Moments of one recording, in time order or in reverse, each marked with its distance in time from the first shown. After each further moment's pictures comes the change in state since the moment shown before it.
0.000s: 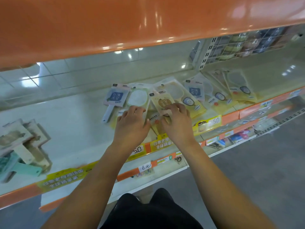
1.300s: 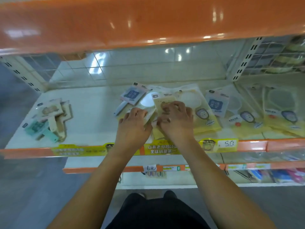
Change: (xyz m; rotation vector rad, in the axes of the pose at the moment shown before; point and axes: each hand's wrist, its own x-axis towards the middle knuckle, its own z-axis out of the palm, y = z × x) left_hand -0.011 0.046 0.011 0.164 0.161 -0.273; right_hand 0.049 0.026 0.006 0.074 -0.187 -0.245
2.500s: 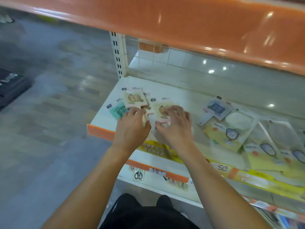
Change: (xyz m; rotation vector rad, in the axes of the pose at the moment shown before) left_hand -0.050 -0.288 -0.081 -0.066 0.141 -0.249; right_hand -0.023 -0.261 0.163 0.052 -0.153 -0.254
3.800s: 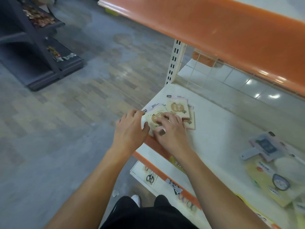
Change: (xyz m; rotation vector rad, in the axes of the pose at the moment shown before) left_hand -0.022 -0.089 -0.044 0.010 0.073 -0.431; right_hand 0.023 -0.076 0.096 0.021 -0.206 -0.426
